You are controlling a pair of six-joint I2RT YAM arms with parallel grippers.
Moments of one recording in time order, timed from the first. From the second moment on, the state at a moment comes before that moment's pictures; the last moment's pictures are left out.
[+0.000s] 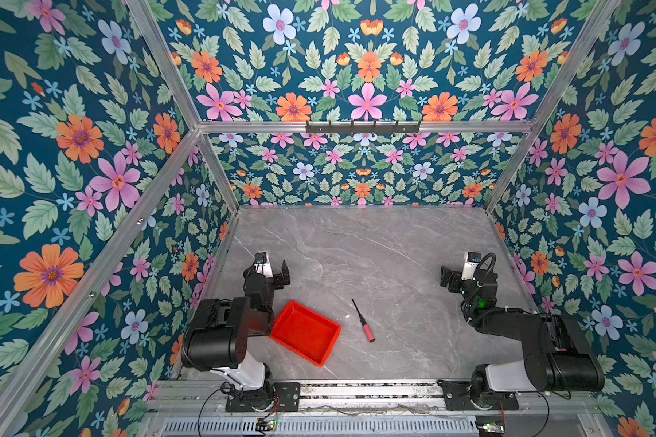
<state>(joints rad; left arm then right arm) 0.00 1.54 0.29 1.07 -0.08 0.00 -0.04 1.38 0.32 0.69 -0.03 0.09</state>
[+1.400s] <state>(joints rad) -0.73 1.48 1.19 -0.57 -0.20 -1.00 0.36 0.63 0.64 -0.56 -0.34 -0.33</state>
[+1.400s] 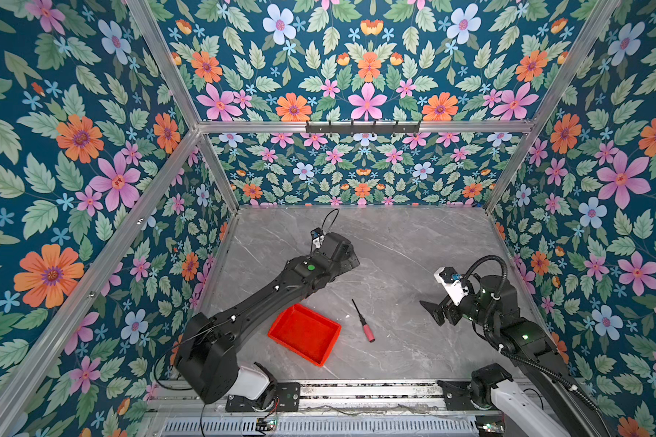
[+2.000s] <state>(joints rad) -0.85 1.97 1.49 -1.00 0.13 -0.95 0.53 0.68 0.68 -0.67 -0.34 -0.47</state>
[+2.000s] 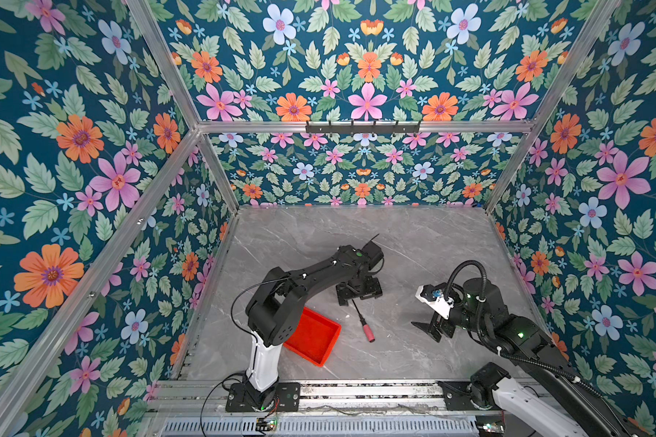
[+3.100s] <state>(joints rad) -0.90 2.04 1.39 -1.05 0.31 -0.89 0.53 0.67 0.71 -0.74 -0.44 -0.55</state>
